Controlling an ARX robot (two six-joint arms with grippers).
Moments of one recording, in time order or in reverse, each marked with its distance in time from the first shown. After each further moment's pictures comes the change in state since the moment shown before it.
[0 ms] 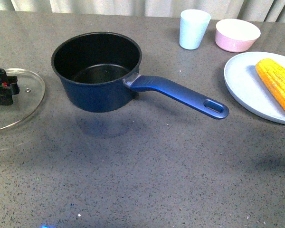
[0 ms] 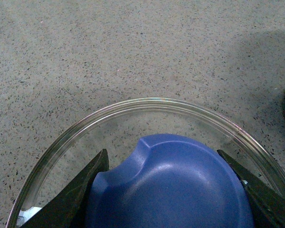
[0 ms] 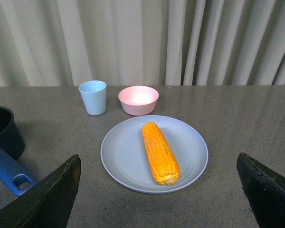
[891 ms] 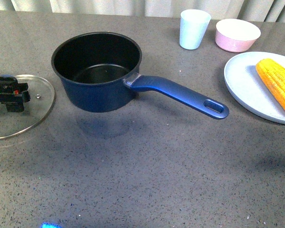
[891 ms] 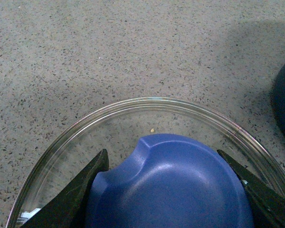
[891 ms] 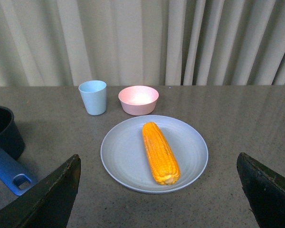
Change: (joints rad) left arm -0.035 0.069 -0.002 0.068 0.009 -0.035; right arm 0.000 0.000 0.000 0.000 0.000 0.000
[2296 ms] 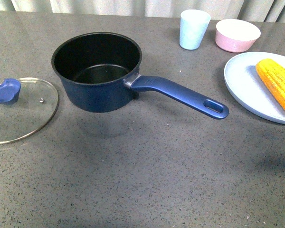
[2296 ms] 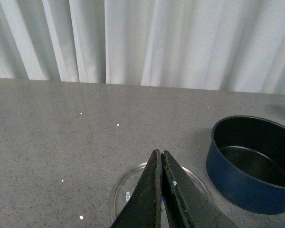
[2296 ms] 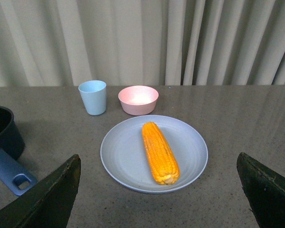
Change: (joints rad) left arm 0.066 -1.274 -0.592 -0.282 0.004 -0.044; right arm 0.000 0.000 0.000 0.000 0.000 0.000
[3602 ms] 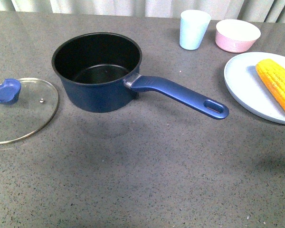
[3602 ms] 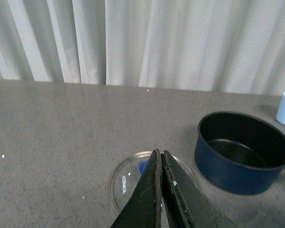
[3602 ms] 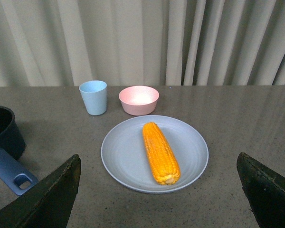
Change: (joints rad) left arm -0.114 -0.779 -0.029 -0.744 -0.113 0.002; right arm 0.000 0.000 0.000 0.000 0.000 0.000
